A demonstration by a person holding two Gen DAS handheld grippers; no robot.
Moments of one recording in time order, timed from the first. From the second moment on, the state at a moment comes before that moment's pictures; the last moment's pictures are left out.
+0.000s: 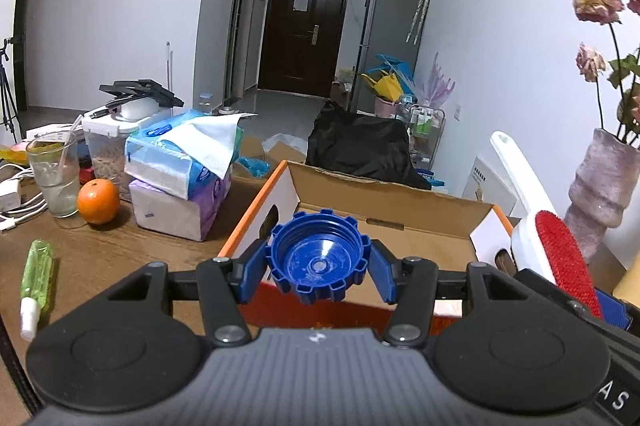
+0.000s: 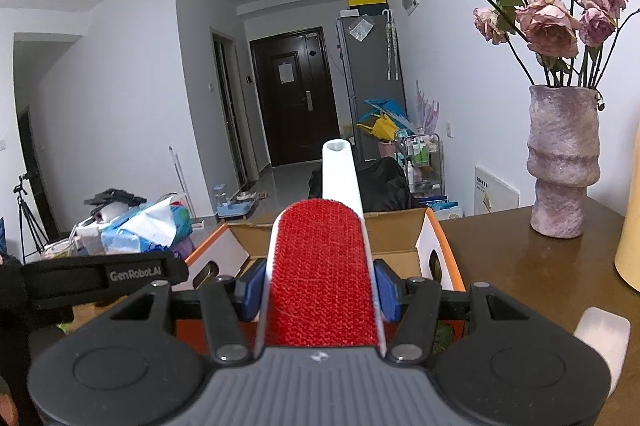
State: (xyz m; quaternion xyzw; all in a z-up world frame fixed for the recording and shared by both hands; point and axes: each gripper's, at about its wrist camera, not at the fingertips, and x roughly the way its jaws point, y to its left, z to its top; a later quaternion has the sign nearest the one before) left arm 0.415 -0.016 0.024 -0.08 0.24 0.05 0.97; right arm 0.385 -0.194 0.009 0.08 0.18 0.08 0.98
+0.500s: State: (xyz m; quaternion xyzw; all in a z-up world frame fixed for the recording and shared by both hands) left arm 0.465 -0.023 0.019 -0.07 0.23 0.05 0.97; right arm 0.442 -0.200 0.003 0.08 0.18 0.07 0.98
